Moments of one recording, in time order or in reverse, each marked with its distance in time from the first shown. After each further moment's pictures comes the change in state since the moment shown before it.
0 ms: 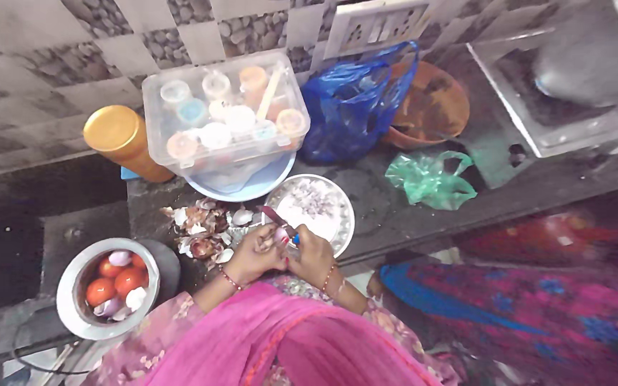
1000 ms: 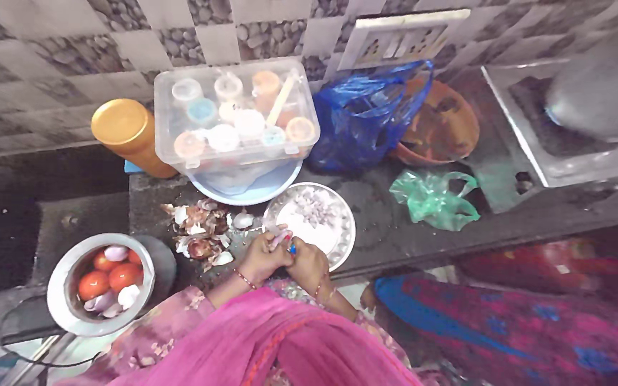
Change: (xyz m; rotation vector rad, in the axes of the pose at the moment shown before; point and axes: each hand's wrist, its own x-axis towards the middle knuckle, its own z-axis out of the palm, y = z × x) left_hand 0.022 -0.017 0.021 -0.072 0.187 -0.092; right_hand 0.018 -0.011 -0.007 -0.110 -0.446 0.357
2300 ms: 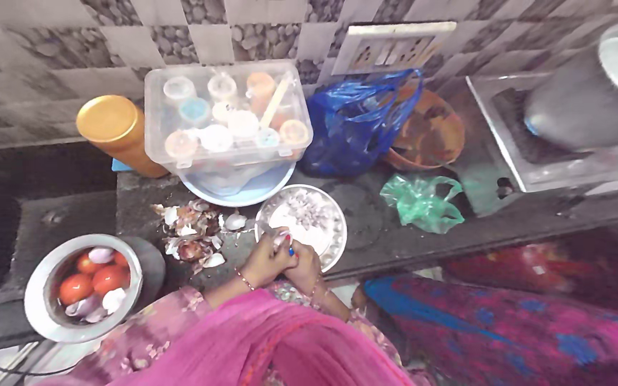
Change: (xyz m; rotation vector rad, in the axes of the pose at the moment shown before) left_hand 0.005 0.001 0.010 0.321 -0.100 0.158; right_hand 0.003 0.023 0.018 0.256 0.247 -0.145
